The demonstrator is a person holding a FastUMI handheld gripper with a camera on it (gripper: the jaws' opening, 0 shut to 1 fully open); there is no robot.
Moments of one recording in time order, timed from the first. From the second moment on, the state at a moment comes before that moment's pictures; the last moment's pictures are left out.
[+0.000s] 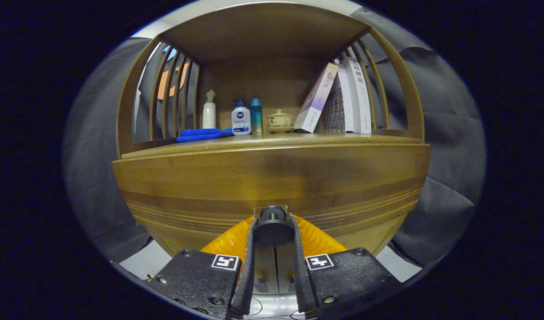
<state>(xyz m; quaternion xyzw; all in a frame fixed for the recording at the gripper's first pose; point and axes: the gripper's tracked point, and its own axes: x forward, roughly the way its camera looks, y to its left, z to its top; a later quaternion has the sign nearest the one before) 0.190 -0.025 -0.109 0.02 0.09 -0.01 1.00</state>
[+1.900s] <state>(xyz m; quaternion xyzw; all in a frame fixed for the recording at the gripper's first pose) -0.004 -0.020 -0.140 0.04 0.11 0.01 0.99</state>
